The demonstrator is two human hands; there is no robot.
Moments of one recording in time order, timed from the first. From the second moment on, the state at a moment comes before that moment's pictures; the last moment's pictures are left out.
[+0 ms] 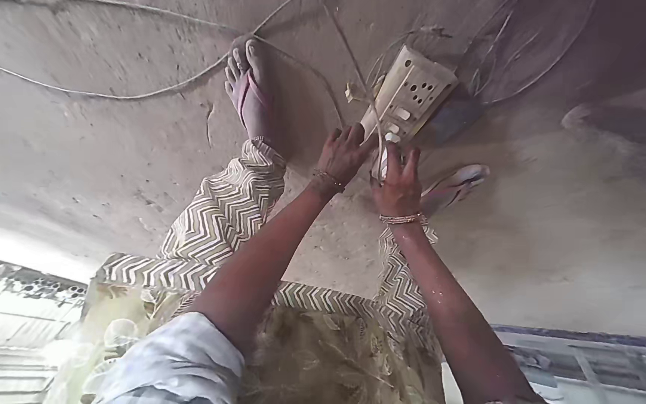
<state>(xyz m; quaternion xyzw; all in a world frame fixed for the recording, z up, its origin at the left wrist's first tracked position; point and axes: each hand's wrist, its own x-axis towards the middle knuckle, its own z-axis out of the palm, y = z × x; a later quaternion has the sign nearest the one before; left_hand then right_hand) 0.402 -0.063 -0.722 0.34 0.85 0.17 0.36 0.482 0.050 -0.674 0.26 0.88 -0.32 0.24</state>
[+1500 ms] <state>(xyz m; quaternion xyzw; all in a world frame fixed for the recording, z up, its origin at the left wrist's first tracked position) 0.415 -0.037 -0.726 0.19 0.89 0.12 0.39 0.459 0.065 -0.663 0.27 0.85 -0.30 0.34</state>
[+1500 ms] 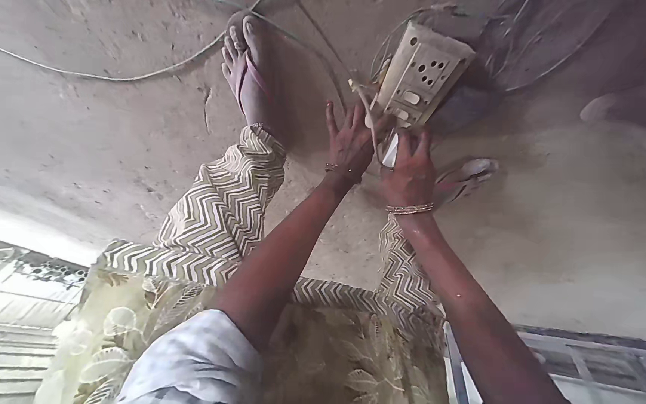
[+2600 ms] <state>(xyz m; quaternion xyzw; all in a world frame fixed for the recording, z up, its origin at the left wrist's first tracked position) 0.413 0.018 -0.651 -0.03 0.84 0.10 0.52 0.463 0.093 -0.708 0.49 0.69 -0.41 0.33</state>
